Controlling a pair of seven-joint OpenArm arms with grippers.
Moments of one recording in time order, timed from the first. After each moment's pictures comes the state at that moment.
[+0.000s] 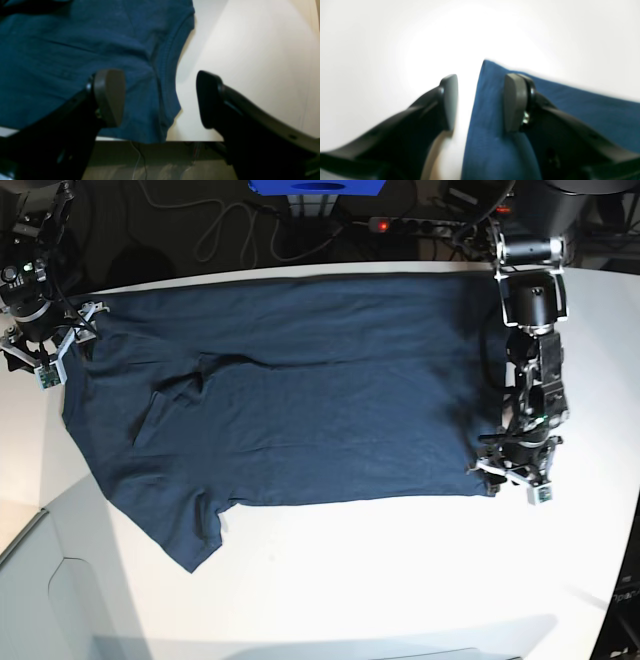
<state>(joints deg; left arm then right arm) -17.1 -18.6 -4.1 56.0 -20.6 -4.3 20.2 -23.5 16.4 32.7 113.3 8.3 35.9 -50.1</state>
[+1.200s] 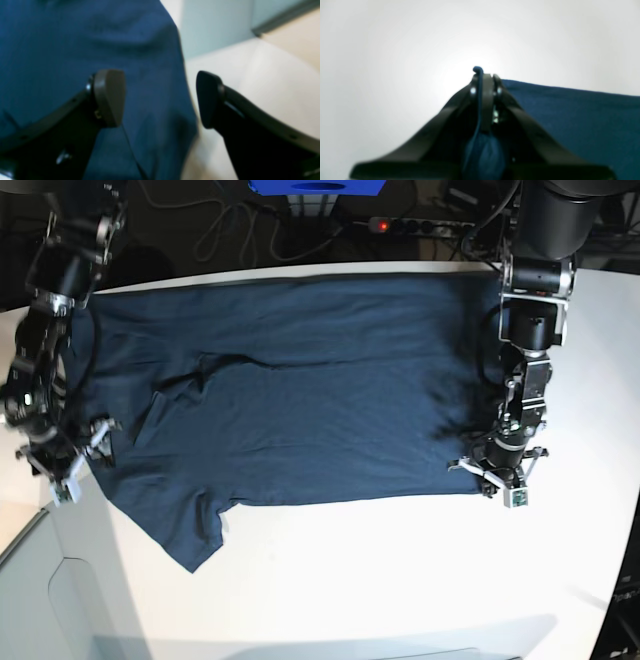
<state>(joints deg) -22.5 -19.6 7.5 41.7 -20.9 -4.4 5.4 11.4 18.8 21.4 80.0 8.2 36.5 -49.7</state>
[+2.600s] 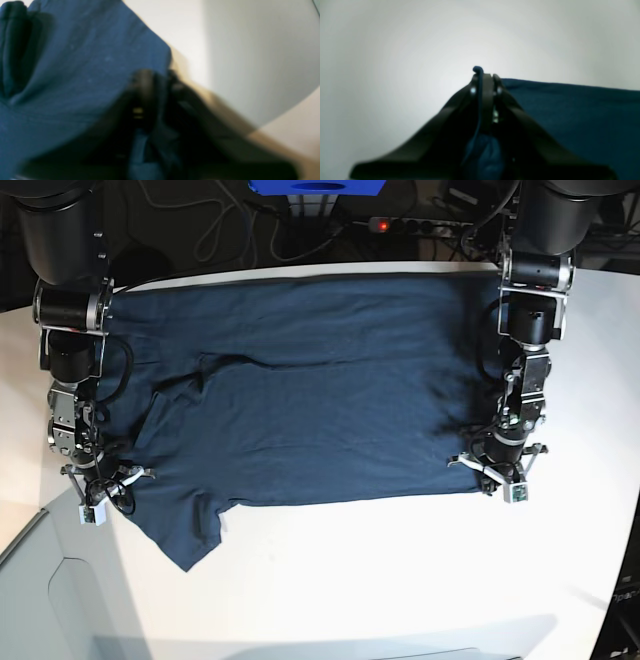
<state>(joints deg) -20.0 -19.8 7.4 44.0 -21.4 -4.4 4.5 31.0 20.0 3.5 27.3 8.6 21.8 -6.0</state>
